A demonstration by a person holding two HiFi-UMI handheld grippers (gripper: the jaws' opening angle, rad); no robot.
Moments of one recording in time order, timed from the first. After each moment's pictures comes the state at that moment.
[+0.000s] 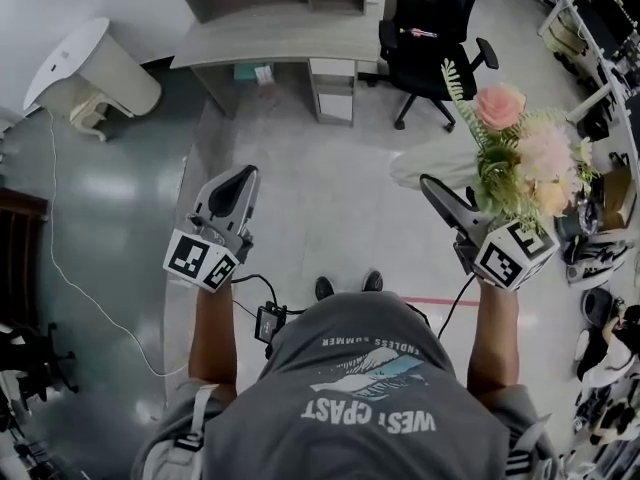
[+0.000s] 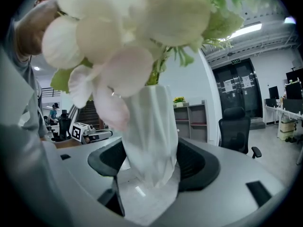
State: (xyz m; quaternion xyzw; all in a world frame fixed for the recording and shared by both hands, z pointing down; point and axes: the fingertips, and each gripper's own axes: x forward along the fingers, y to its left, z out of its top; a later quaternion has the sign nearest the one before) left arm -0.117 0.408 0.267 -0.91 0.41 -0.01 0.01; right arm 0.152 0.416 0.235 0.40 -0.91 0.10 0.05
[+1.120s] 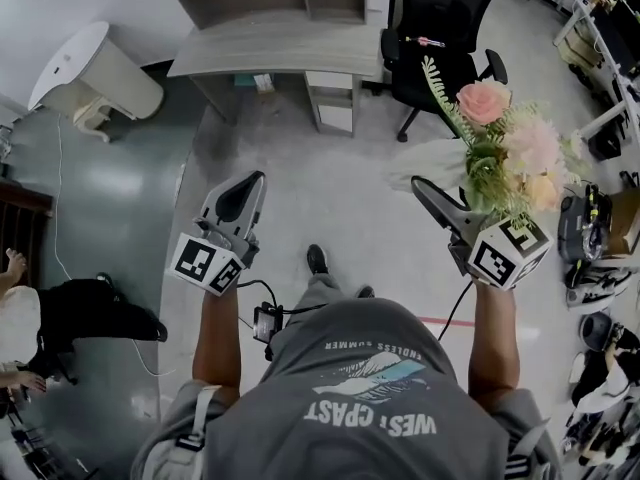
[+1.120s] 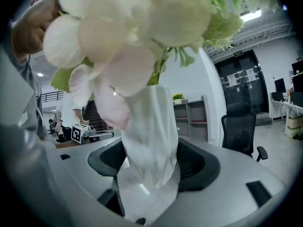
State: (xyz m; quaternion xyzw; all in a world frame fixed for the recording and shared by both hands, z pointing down) left arm -0.045 0.345 0.281 -0.90 0.43 -0.02 0.00; right arm 0.204 0.333 0.253 0.37 -0.92 0.12 0.05
